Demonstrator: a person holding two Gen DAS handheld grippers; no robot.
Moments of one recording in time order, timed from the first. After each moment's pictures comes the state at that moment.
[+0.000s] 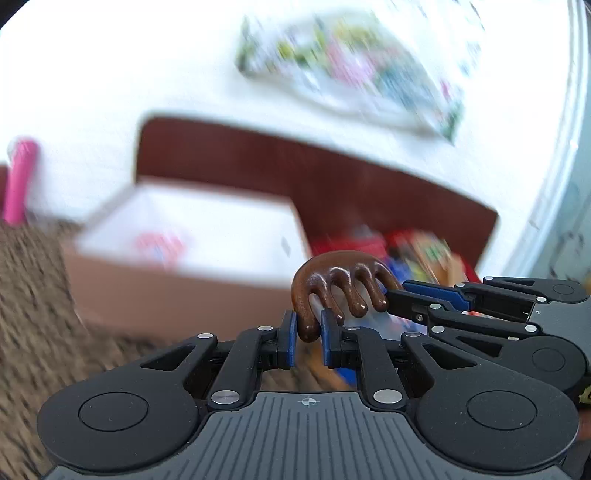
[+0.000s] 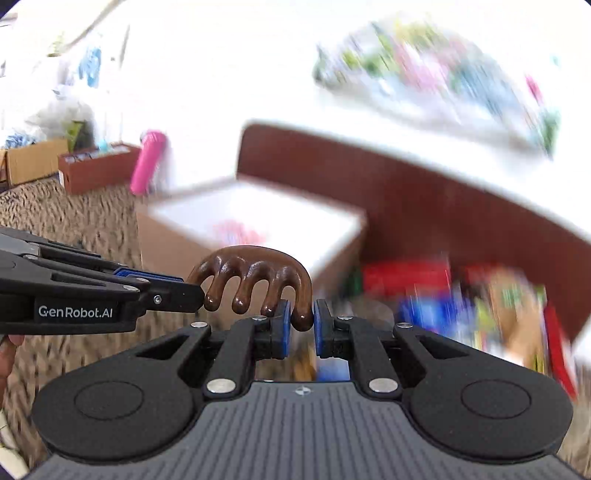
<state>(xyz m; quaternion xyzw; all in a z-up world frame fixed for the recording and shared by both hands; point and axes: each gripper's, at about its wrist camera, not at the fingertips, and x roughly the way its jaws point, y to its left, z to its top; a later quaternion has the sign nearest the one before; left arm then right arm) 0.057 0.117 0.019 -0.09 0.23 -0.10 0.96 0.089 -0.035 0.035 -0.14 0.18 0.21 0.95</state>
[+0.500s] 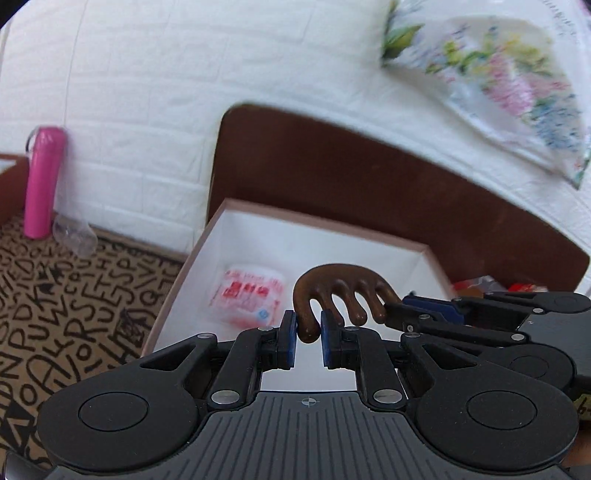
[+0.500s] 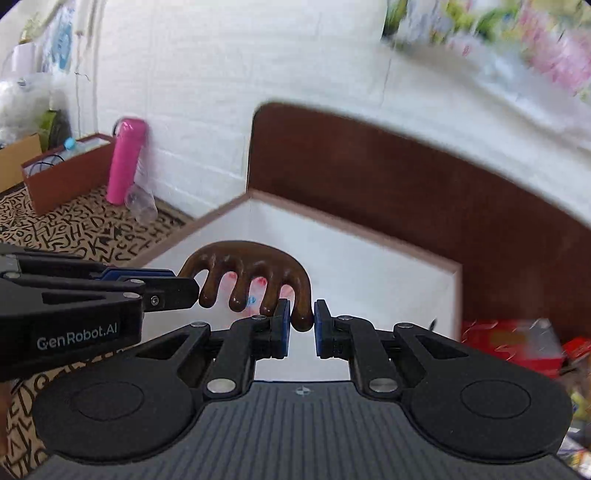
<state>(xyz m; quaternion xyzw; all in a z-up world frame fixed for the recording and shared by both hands) 0.225 0.244 -0.008 -0.12 0.31 -0.05 0.94 0.266 0.104 0.012 -0.11 0.31 0.20 0.92</state>
